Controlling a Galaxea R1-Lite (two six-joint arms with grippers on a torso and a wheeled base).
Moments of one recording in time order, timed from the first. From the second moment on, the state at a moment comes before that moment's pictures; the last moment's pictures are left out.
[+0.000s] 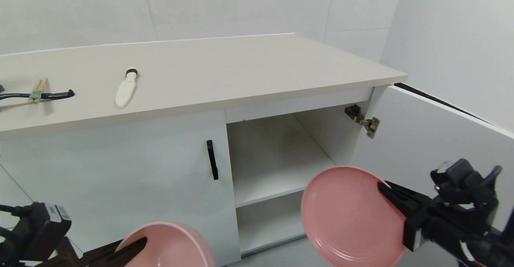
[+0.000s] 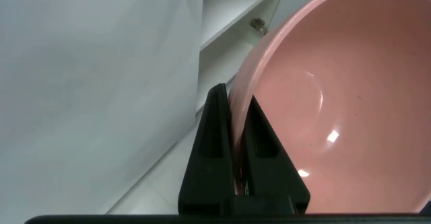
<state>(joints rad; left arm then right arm) -0.52 1.01 -0.03 -0.64 -0.11 -0.05 0.61 1.53 -0.06 -1.21 -0.20 -0.10</state>
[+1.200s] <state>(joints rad) -0.52 0.98 -0.02 -0.69 -0.11 -0.05 0.59 2.06 -0.19 -1.57 -0.20 -0.01</state>
